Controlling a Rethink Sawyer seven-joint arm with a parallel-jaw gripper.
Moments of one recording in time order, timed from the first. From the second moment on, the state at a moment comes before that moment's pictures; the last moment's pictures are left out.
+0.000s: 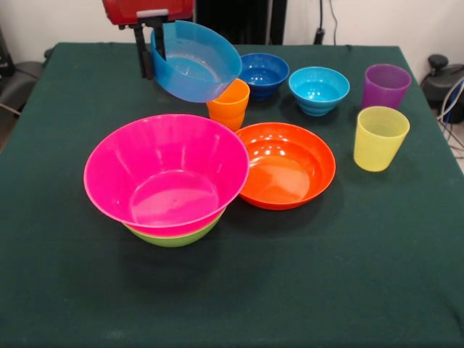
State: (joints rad) arm -0.91 -0.80 0.73 1.79 -0.63 0.58 1.57
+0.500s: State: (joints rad) arm -0.89 -0.80 0.73 1.77 -0.63 0.58 1.57
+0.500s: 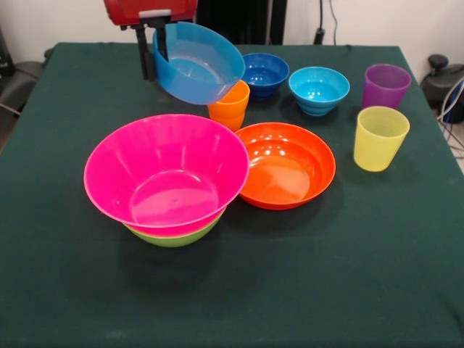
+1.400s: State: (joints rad) arm -0.86 -0.80 0.69 1.72 -0.62 0.59 1.57
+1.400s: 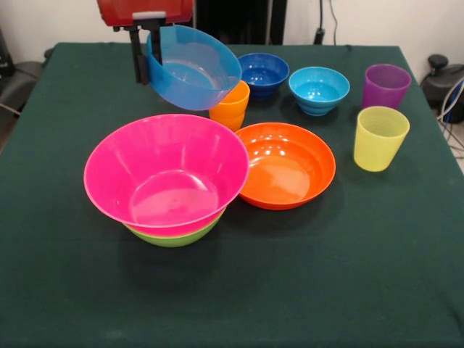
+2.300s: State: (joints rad) arm -0.80 -0.80 0.67 1.67 -0.59 0.61 1.57
